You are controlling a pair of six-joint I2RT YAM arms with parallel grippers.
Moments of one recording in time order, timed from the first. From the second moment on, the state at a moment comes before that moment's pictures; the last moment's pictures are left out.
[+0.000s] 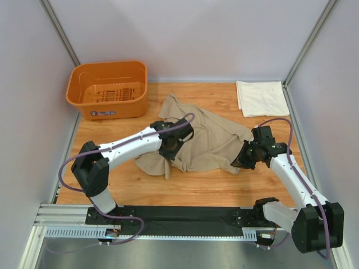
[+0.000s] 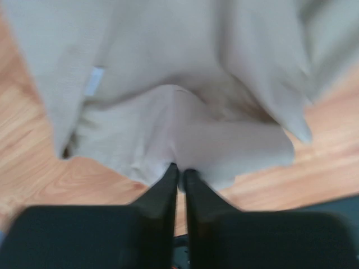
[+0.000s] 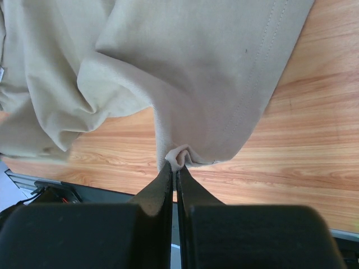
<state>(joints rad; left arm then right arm) -0.94 1.66 1.29 -0.97 -0.21 -0.29 0.16 1.06 0.73 -0.78 -0.29 0.66</state>
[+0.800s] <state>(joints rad) -0.63 1.22 0.80 -0.69 0.21 -0.55 0.16 1.14 0.77 -0.78 -0.31 0.62</state>
